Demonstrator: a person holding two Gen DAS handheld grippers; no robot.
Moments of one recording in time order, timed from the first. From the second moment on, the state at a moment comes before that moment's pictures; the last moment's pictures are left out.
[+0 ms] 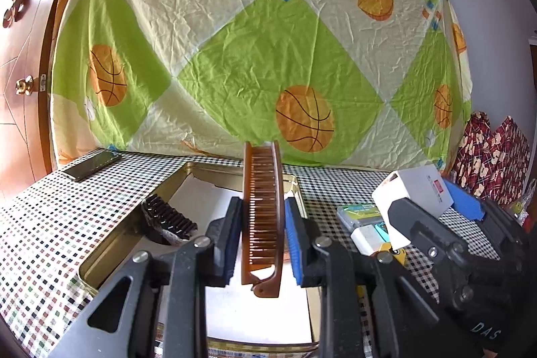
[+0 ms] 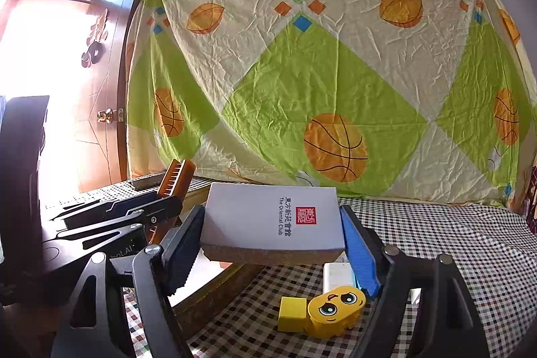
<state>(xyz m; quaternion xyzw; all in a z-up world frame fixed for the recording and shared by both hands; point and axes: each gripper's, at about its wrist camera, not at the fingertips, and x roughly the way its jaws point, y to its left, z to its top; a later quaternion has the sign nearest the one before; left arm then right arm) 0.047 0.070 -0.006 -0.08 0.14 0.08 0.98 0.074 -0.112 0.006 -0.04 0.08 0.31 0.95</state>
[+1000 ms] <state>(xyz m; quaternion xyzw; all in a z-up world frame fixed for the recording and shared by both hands) 0.047 0.116 -0.011 -0.08 0.17 0.11 0.98 0.071 -0.061 0.005 -0.06 0.09 0.34 0.94</state>
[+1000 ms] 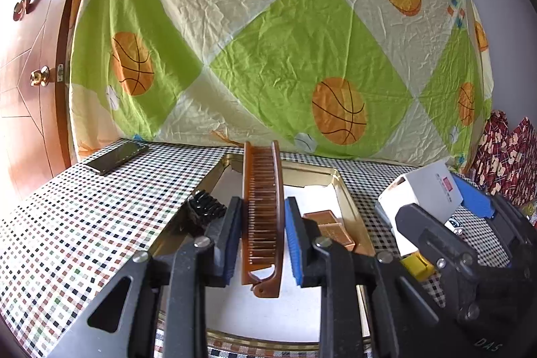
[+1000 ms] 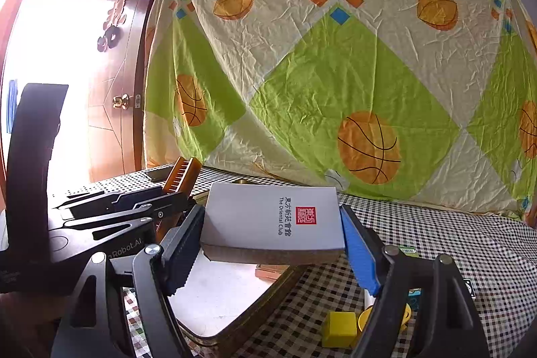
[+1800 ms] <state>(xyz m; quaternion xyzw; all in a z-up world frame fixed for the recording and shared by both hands) 0.061 0.142 -0.016 -0.08 0.21 0.11 0.97 0.083 -0.032 -0.002 -0.08 0.11 0.35 0.93</state>
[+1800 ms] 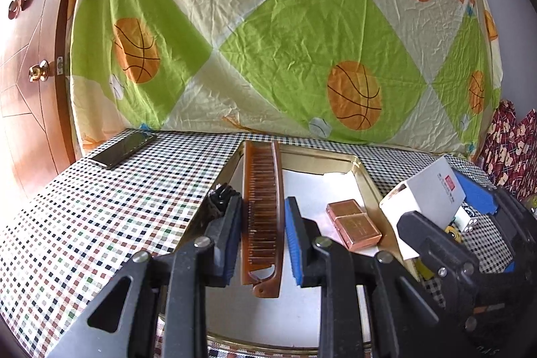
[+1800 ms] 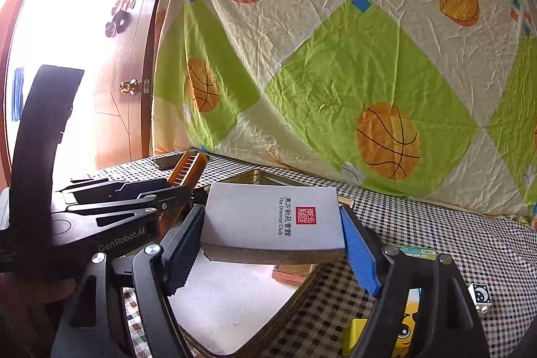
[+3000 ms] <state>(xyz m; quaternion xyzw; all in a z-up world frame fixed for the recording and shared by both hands) 0.069 0.123 -0.017 -0.06 0.23 0.11 0.96 0.144 -0.088 -0.007 -0.02 0.21 0.33 0.92</state>
